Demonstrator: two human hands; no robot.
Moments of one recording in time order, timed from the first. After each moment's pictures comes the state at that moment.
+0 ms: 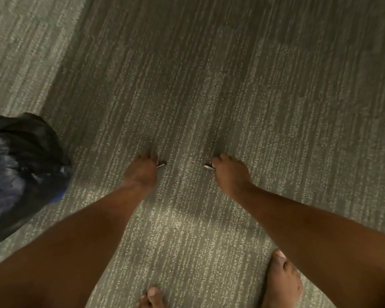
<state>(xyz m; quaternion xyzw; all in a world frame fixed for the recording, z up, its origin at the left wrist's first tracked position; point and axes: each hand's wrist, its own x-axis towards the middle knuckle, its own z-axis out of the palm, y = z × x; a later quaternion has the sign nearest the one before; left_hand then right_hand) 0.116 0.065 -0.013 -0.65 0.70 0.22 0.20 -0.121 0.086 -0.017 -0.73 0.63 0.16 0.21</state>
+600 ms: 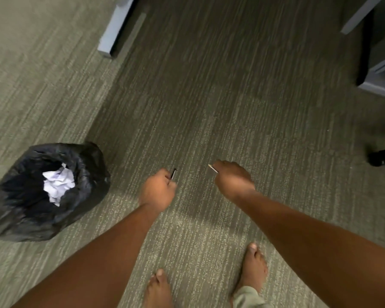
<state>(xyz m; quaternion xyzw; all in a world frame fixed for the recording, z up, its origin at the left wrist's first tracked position) 0.094 0.101 0.183 -0.75 0.55 0.36 -0.03 -0.118 0.075 0.194 -0.69 0.67 0.12 0.26</state>
